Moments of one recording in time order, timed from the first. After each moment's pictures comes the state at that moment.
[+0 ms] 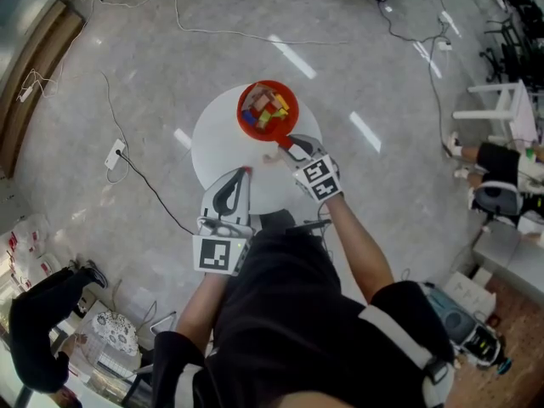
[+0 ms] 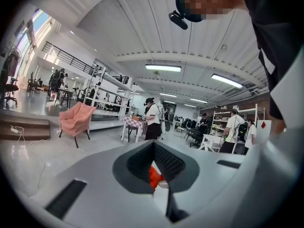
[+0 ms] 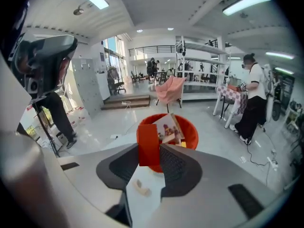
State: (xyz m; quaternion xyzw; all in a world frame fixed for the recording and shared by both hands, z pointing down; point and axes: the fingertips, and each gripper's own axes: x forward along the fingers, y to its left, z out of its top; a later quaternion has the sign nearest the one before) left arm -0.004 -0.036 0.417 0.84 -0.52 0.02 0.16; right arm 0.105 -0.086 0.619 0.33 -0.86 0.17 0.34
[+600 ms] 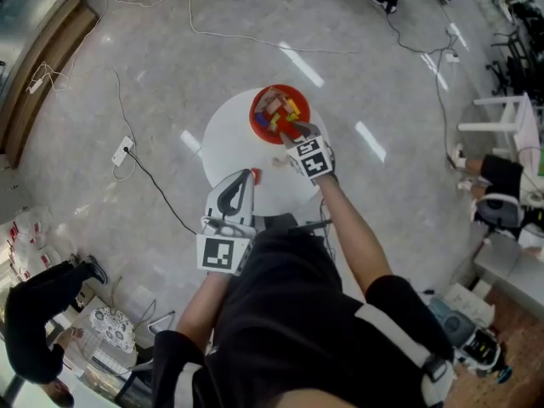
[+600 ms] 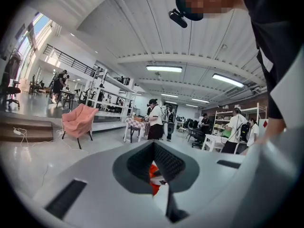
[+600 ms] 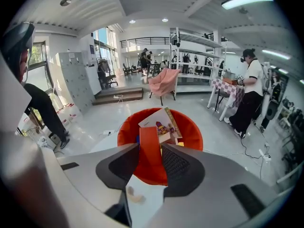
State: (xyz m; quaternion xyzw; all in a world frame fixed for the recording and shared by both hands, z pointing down) left arm -0.024 -0.027 0.412 0.83 -0.53 0.02 0.16; right arm 0.083 -0.136 0.651 0.36 -0.82 0.19 0.39
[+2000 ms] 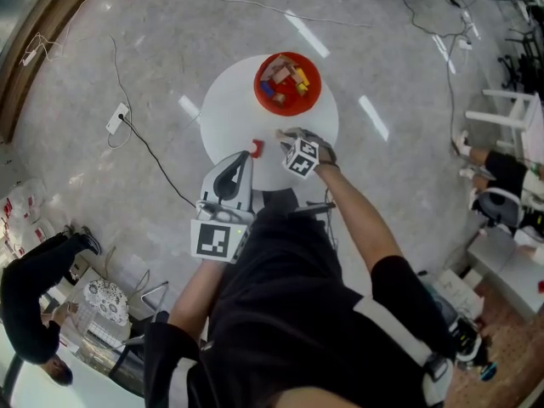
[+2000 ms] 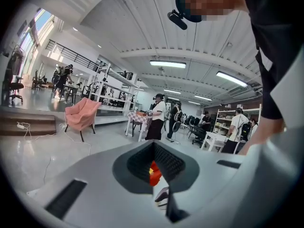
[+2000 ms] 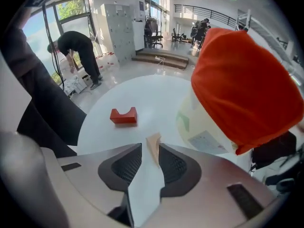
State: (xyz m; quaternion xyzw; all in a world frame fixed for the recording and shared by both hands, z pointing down) left arm -0.031 -0.018 0.439 0.82 -0.53 0.04 0.19; right arm 0.089 -0.005 0.808 0.10 -0.80 0.08 0.59
